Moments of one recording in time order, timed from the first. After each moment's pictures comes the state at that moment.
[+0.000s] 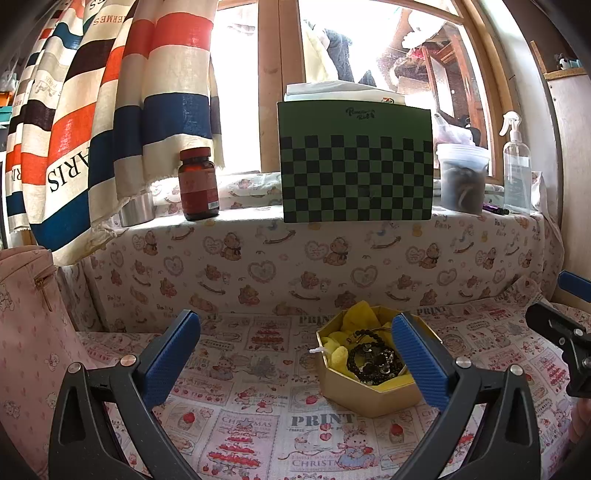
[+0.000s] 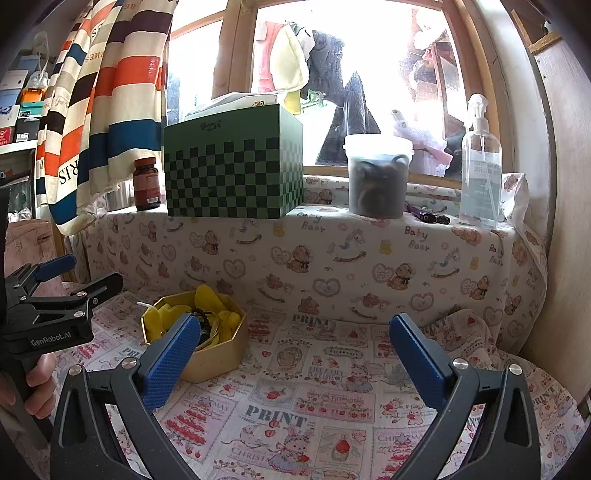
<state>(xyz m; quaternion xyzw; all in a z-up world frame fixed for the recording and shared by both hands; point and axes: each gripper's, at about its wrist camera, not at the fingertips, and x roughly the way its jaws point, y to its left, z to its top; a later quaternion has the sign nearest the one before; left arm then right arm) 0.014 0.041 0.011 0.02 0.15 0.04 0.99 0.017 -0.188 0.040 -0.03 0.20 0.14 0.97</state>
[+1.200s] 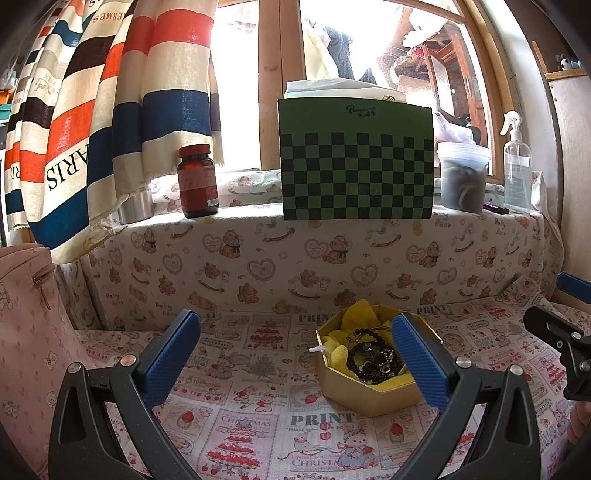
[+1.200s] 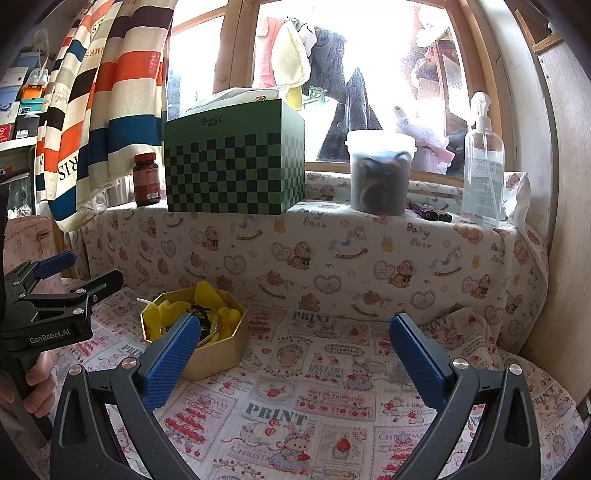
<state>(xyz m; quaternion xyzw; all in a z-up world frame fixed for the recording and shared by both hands) 0.015 0.041 0.010 0.01 0.15 0.04 0.99 0.020 -0.186 0.040 -0.04 0.20 0.14 0.97</state>
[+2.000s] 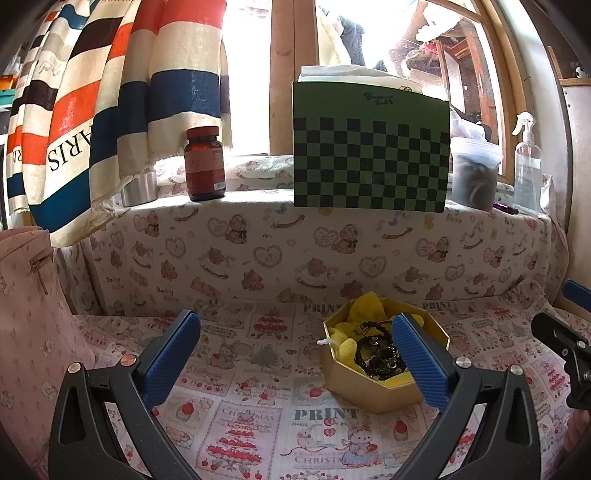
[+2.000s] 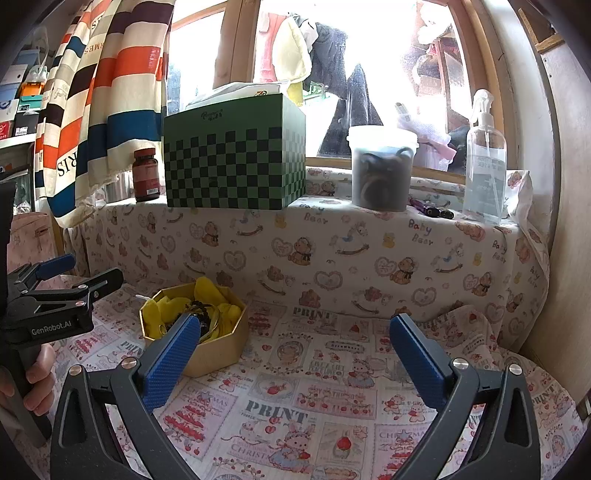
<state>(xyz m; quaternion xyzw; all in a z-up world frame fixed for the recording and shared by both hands) 0.023 0.049 0.005 -0.01 0.18 0.05 0.98 0.020 -0.187 0.035 -0.04 0.21 0.15 0.97</state>
